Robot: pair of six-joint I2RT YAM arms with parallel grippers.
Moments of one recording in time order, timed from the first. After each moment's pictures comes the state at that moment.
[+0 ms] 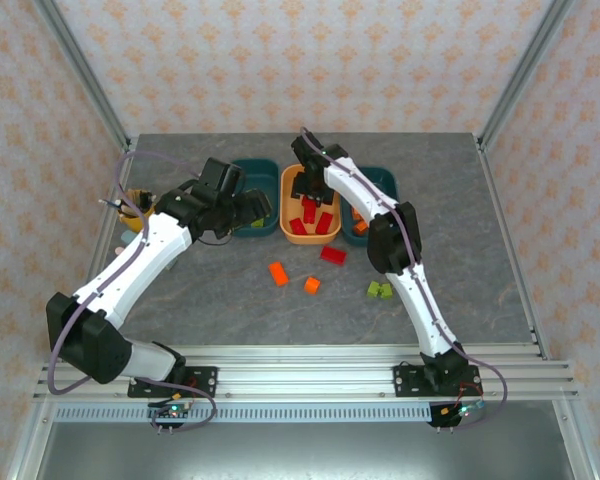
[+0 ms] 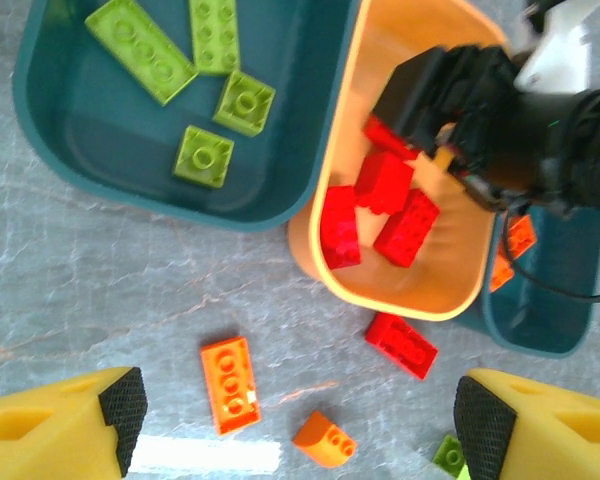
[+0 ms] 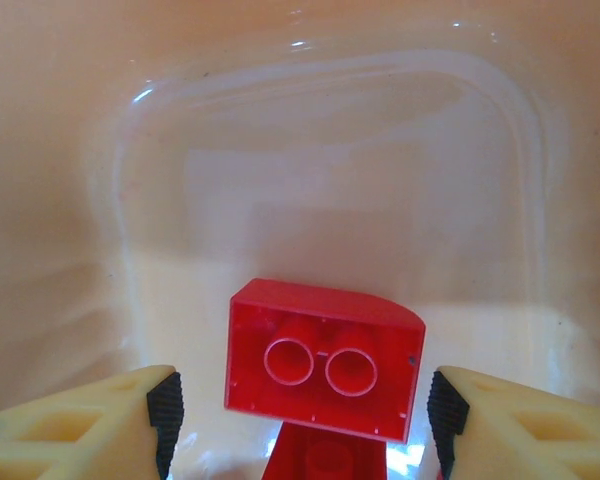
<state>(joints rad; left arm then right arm) -0.40 1.39 1.29 -0.85 0.01 -0.86 0.53 2.55 2.44 -1.11 0.02 0.65</state>
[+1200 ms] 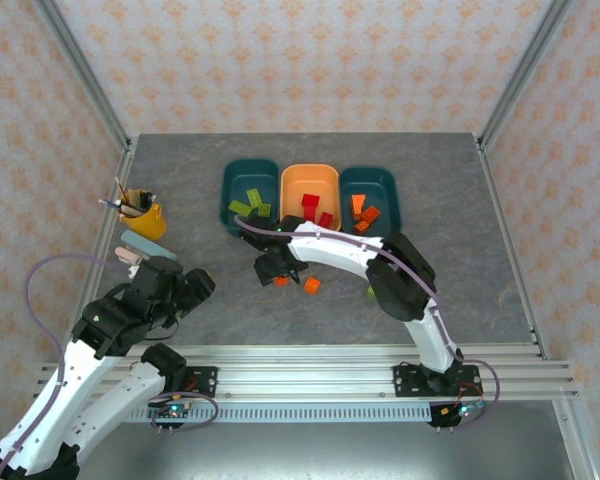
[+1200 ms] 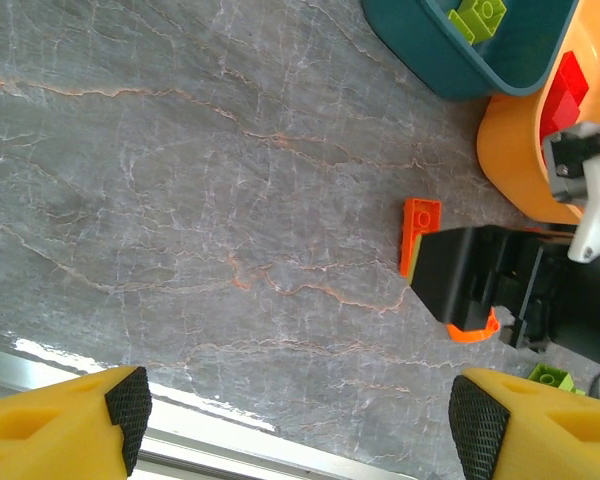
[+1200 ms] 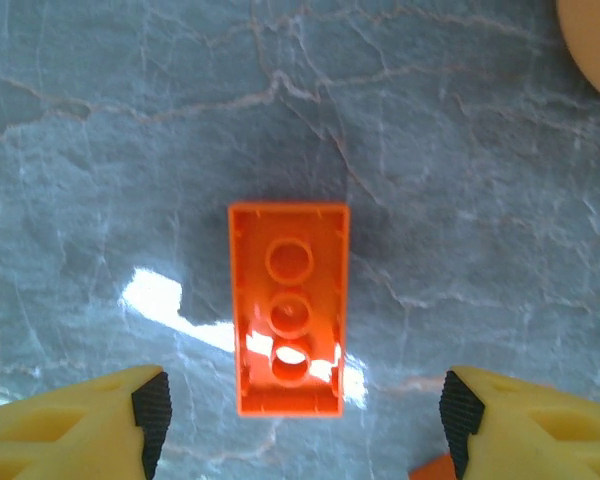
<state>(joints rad) -0.47 0.58 0.82 -1.20 -0.11 -1.13 0.98 2.13 1.71 -0.94 0.10 0.50</state>
